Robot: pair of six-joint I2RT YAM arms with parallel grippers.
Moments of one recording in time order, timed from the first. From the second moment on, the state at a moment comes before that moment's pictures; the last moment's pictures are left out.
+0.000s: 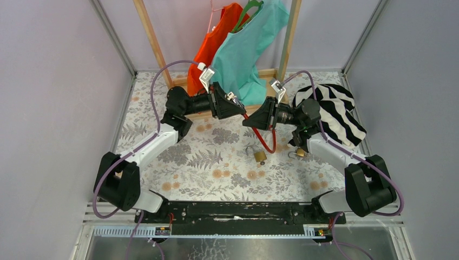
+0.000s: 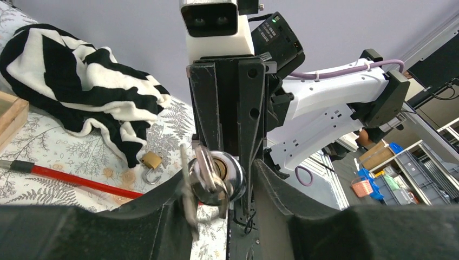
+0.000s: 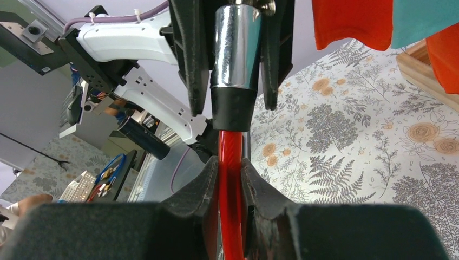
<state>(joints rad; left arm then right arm) -0.43 1.42 0.99 0.74 0.97 -0.85 0.40 1.38 0.77 0.92 -1.09 0.94</state>
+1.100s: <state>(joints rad) -0.46 1.47 0.87 1.10 0.96 -0.98 0.41 1.38 0.75 1.02 -1.08 0.99</state>
